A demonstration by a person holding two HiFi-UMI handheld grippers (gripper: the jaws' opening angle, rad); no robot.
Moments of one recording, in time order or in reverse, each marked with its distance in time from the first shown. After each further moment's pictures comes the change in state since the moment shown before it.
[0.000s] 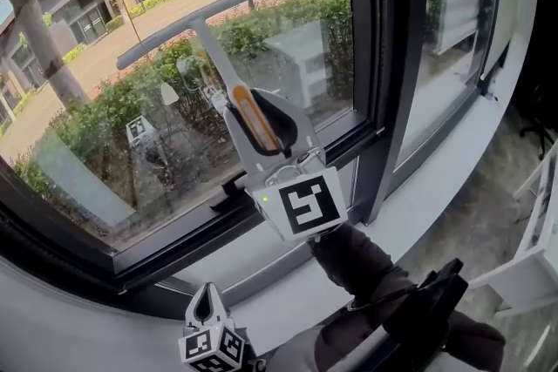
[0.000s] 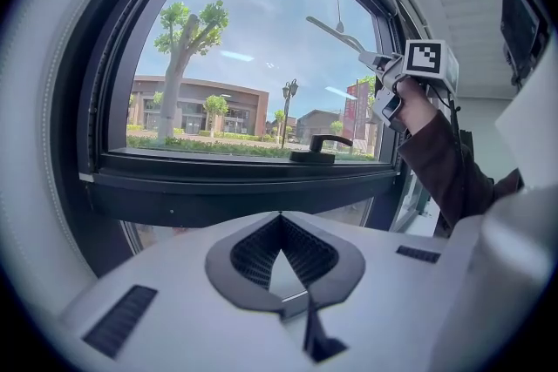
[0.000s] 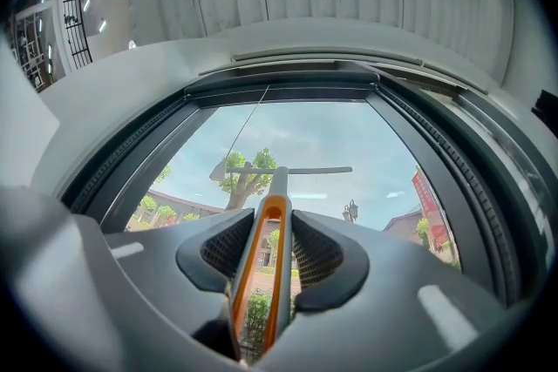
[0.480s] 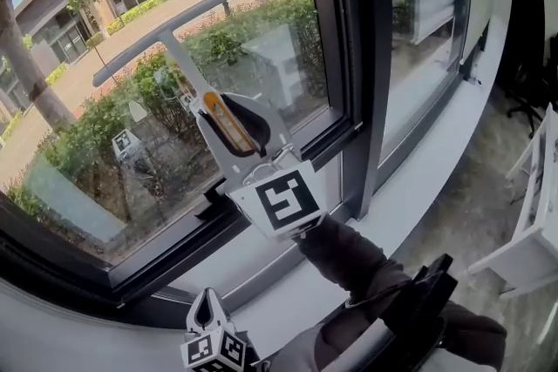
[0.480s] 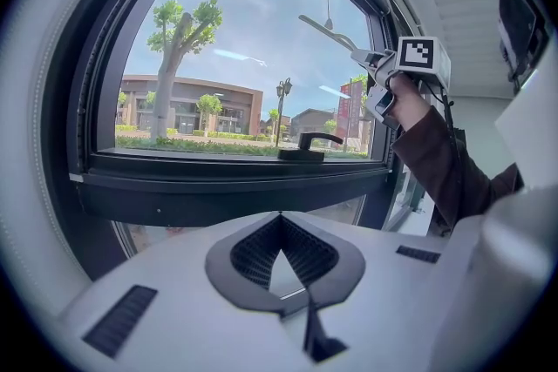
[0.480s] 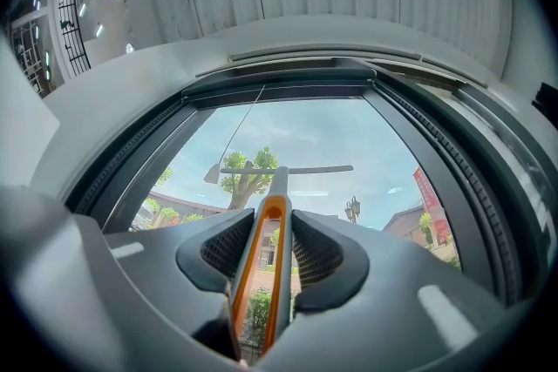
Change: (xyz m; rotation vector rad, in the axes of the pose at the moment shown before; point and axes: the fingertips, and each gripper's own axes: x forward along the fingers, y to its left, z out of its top) left arm 0.006 -0.019 -0.004 0.021 0.007 -0.041; right arm -0.001 -0.009 0.000 0.043 0.006 0.013
